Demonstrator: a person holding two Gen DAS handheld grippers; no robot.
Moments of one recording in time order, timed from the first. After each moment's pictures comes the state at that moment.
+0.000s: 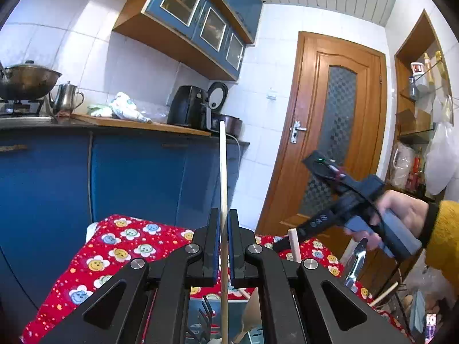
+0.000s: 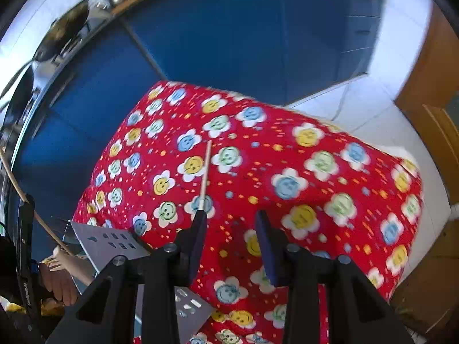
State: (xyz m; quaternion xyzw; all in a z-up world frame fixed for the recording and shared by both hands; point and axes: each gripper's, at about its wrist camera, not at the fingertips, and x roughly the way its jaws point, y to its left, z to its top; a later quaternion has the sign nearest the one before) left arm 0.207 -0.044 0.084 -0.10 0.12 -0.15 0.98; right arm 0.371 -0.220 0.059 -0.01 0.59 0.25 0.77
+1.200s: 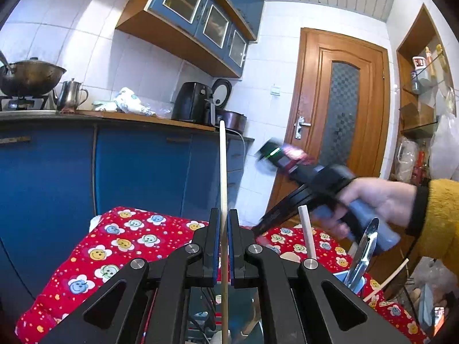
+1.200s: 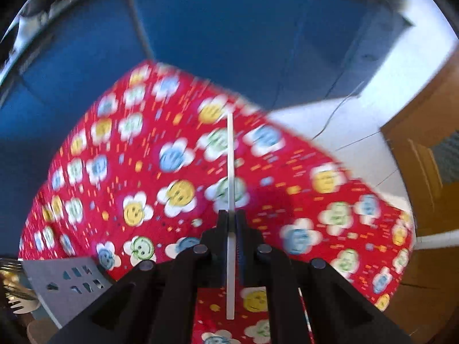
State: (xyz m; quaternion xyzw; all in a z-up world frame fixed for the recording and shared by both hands) left arm 0.201 -0.048 0.062 -0.09 0.12 -0.13 0.98; right arm 0.400 -0.173 0.062 -0.10 0.54 0.18 0.82
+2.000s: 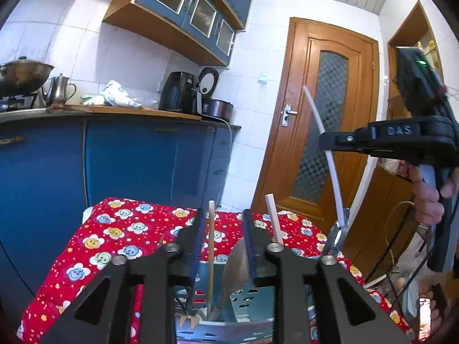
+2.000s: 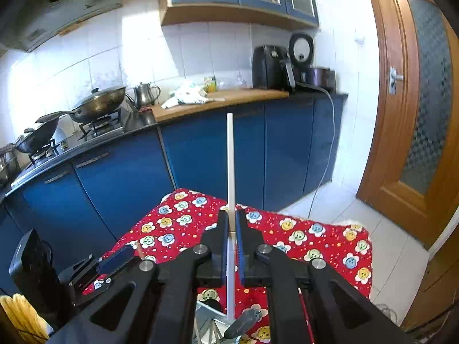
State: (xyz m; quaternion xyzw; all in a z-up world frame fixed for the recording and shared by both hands) left arm 0.179 -0.053 0.078 -0.08 0.15 -0.17 0.97; right arm 0.202 -0.211 0.179 0.00 0.26 0.17 0.95
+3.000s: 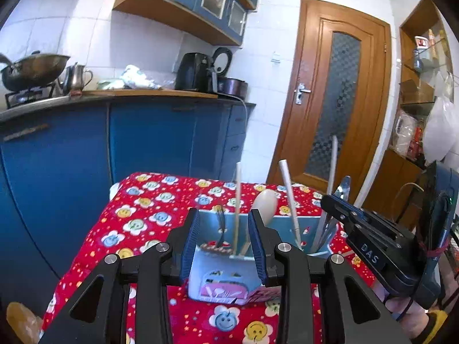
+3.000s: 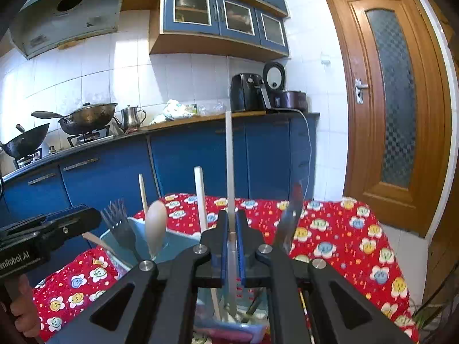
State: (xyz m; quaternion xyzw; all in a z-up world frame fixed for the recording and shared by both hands) left arm 0.141 -0.025 0.078 -0.06 0.22 -0.13 0.97; right arm 0.128 -0.182 0.067 0.04 0.17 0.09 0.98
